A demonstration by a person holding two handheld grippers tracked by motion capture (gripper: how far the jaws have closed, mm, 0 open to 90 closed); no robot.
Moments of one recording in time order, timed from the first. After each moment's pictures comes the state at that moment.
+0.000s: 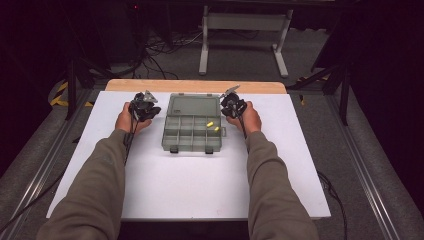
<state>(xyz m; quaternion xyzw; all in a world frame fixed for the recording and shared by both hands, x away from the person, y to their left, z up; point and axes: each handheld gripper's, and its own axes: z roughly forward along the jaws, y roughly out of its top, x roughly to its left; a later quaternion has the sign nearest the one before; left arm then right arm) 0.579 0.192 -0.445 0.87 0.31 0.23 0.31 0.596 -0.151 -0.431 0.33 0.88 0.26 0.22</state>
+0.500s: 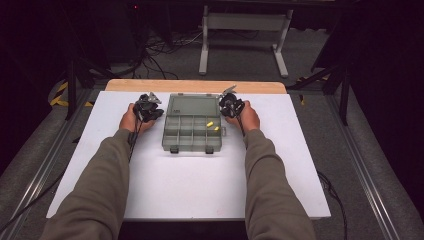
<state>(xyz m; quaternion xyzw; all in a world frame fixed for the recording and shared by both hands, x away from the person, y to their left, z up) 0.590 0.181 -0.458 0.88 0.31 0.21 0.30 0.607 -0.147 -0.440 0.32 0.89 0.24 0.22</state>
